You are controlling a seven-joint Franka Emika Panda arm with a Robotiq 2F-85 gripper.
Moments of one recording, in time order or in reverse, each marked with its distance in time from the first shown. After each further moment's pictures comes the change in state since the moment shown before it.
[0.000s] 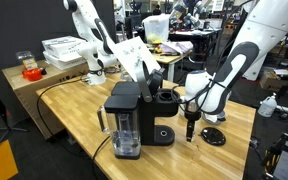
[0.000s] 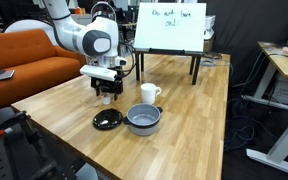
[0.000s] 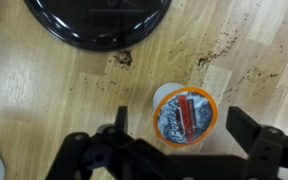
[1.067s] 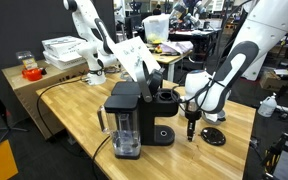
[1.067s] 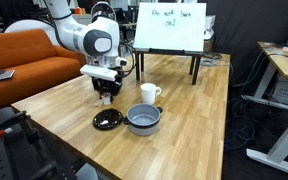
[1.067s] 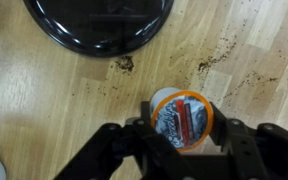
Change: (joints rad) arm -0.007 -0.001 0.001 0.006 0.000 -0.028 -0.001
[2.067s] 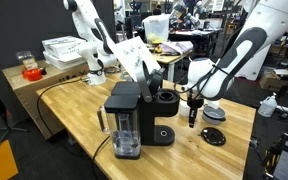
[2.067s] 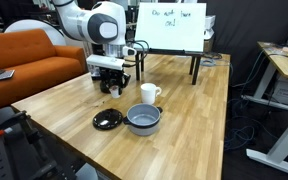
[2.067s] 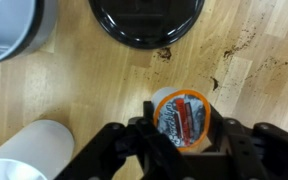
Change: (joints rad) arm -0.007 -0.107 -0.053 -0.020 -0.001 -0.042 0.001
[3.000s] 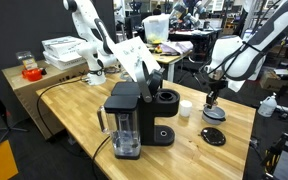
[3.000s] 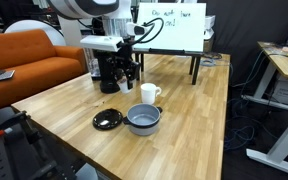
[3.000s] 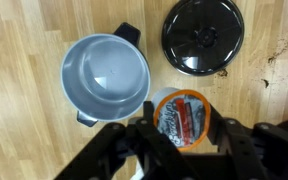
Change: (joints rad) arm -0.021 -0.312 -0.159 -0.244 -0.043 0.007 0.193
